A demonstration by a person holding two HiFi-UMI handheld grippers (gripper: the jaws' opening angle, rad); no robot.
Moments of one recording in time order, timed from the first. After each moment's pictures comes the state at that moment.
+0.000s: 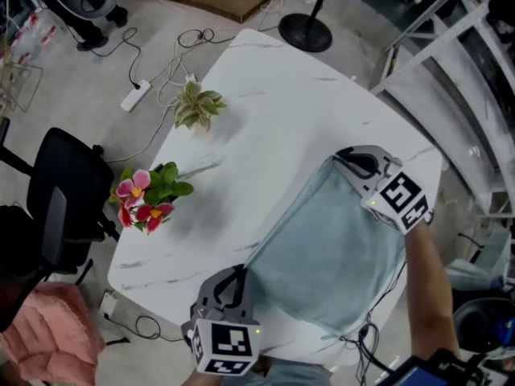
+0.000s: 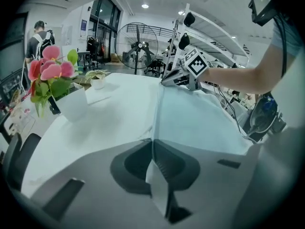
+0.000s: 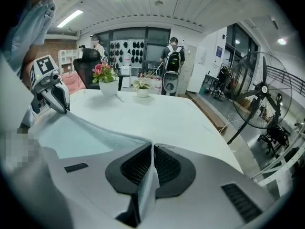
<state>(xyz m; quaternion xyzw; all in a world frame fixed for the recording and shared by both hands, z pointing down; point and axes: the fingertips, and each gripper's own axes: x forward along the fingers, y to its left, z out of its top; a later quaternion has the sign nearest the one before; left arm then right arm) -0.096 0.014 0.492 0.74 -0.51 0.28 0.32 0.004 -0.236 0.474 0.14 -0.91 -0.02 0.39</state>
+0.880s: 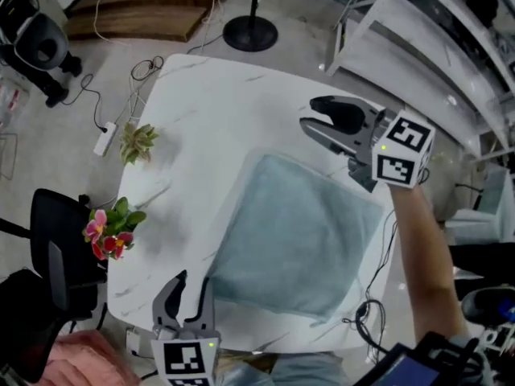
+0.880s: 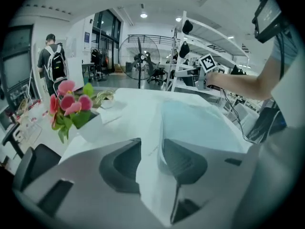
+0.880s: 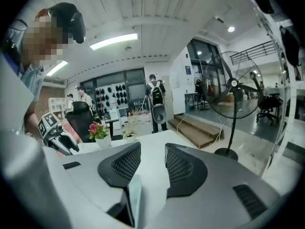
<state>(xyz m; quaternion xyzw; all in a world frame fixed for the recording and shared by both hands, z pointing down) -0.129 -0.002 0.436 0.73 -0.56 0.26 0.27 0.040 -0.275 0.360 0.20 -0.96 0.10 0.16</state>
